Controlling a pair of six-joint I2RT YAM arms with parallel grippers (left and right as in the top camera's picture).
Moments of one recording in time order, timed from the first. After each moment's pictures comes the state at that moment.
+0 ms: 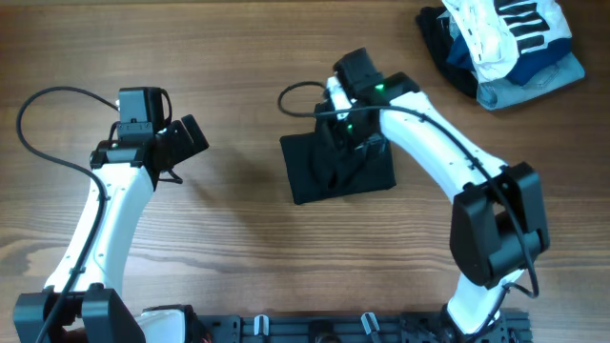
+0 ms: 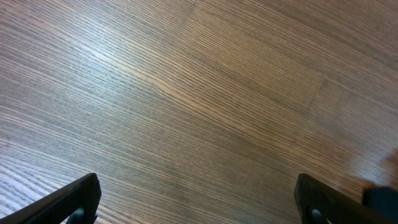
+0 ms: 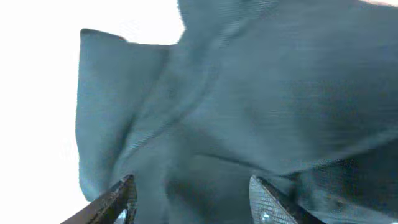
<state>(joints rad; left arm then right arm) 0.04 1.44 0.99 -0.63 -0.09 -0.42 0.47 1.94 1.49 -0.90 -0.15 0.09</state>
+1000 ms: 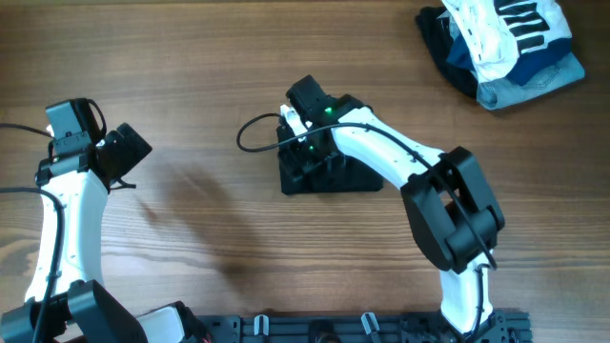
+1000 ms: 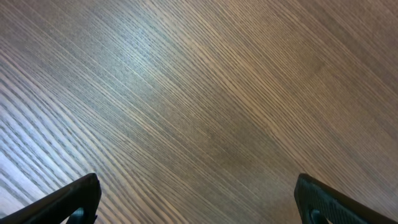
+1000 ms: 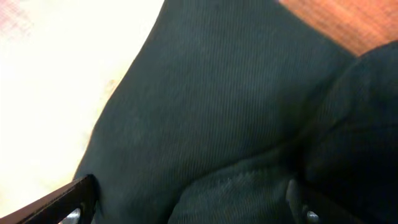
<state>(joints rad) 0.34 1.44 0.99 -0.65 -0.09 -0.42 0.62 2.11 1.51 -0.75 -0.13 0.01</state>
